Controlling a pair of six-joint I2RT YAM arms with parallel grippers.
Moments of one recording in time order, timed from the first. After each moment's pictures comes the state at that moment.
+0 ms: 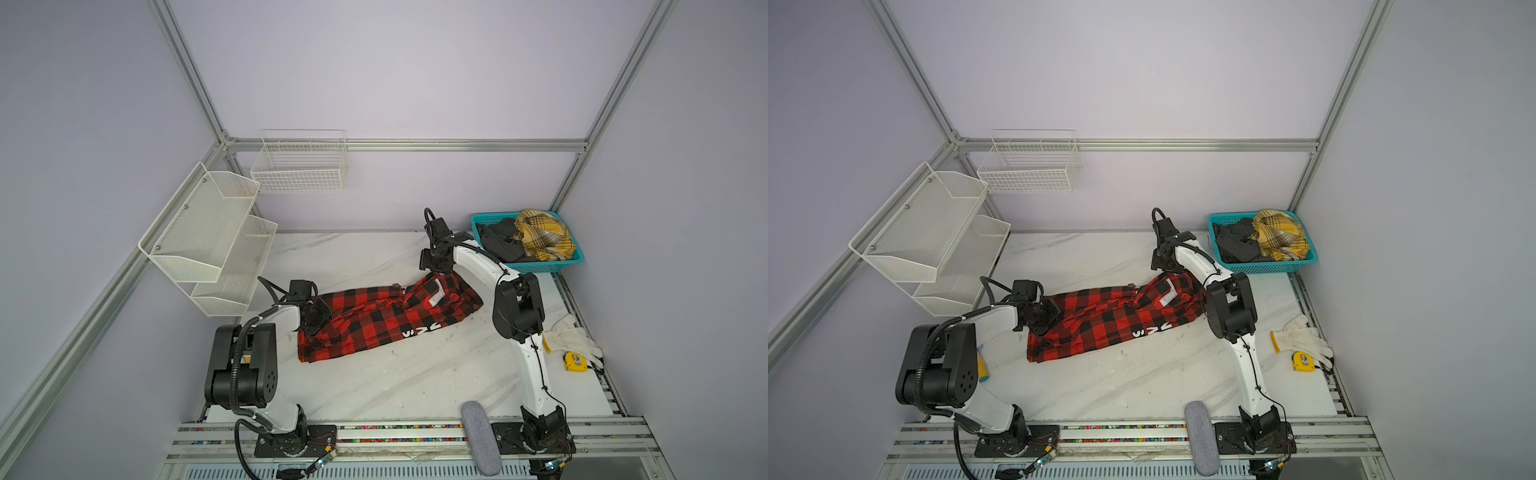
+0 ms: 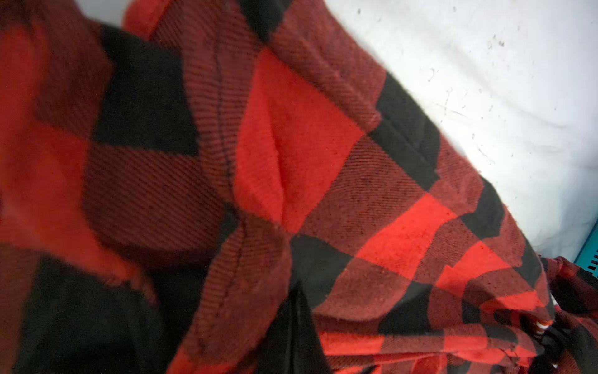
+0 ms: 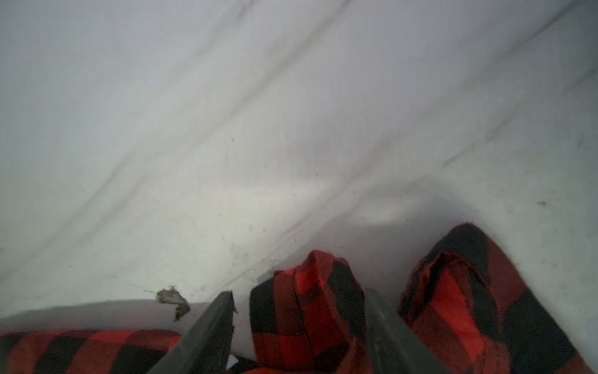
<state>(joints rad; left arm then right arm) 0.04 1.60 0.79 -0.31 0.21 -0.76 0.46 2.31 2.03 -0.85 0.04 0.54</state>
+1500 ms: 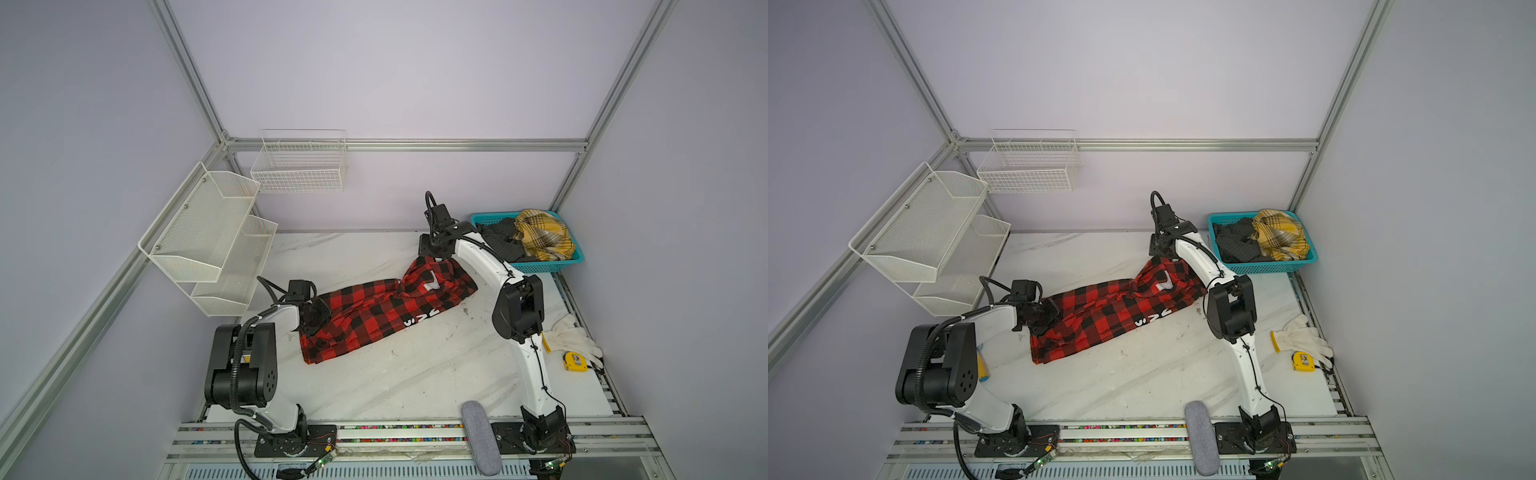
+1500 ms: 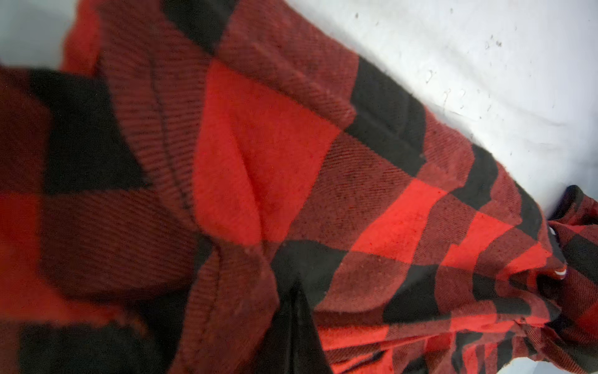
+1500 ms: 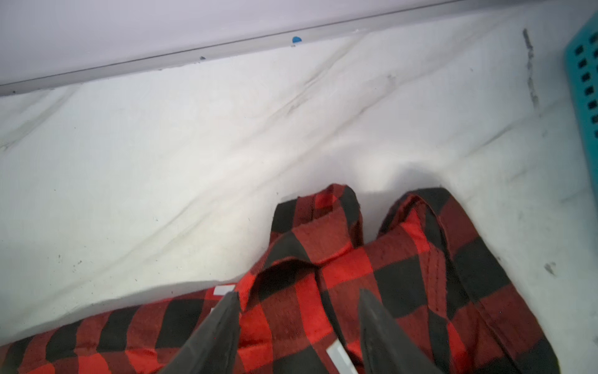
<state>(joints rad) 0.05 1.60 0.79 -0.30 0.22 -0.73 0.45 2.35 2.26 -0.85 0.09 0.49</state>
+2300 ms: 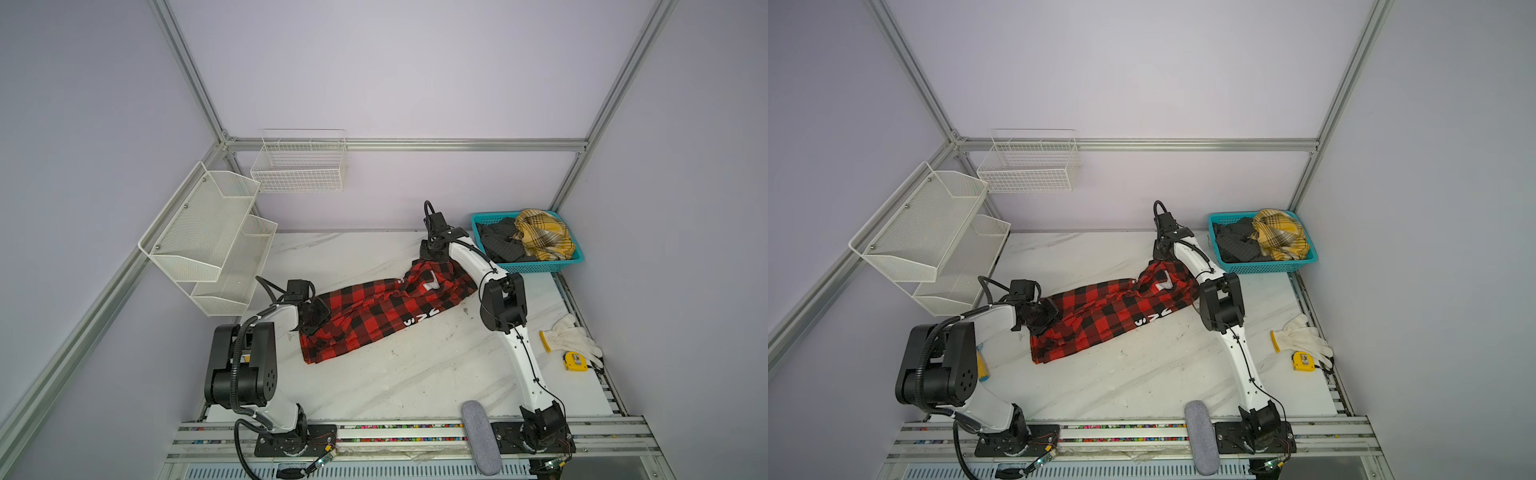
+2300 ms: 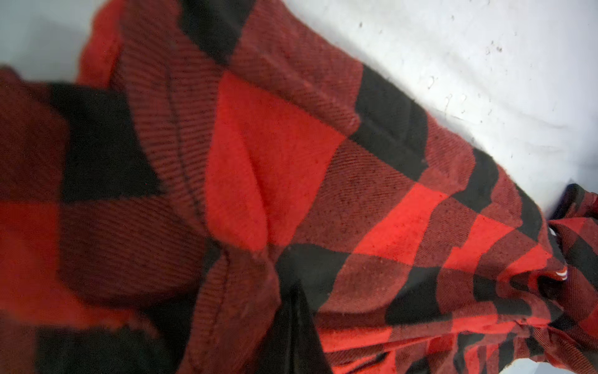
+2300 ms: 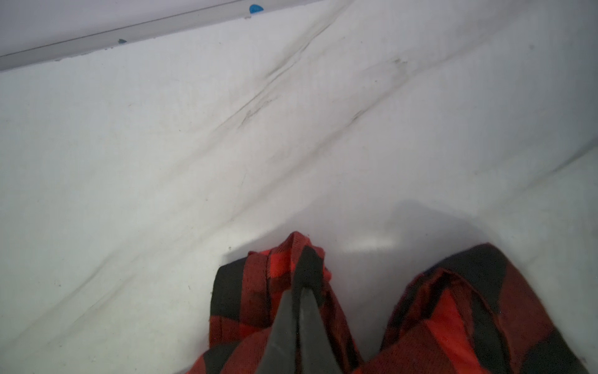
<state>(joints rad) 0.06 1.60 0.79 -0.31 0.22 -0.72 0.42 2.54 2.38 -0.82 0.09 0.47</state>
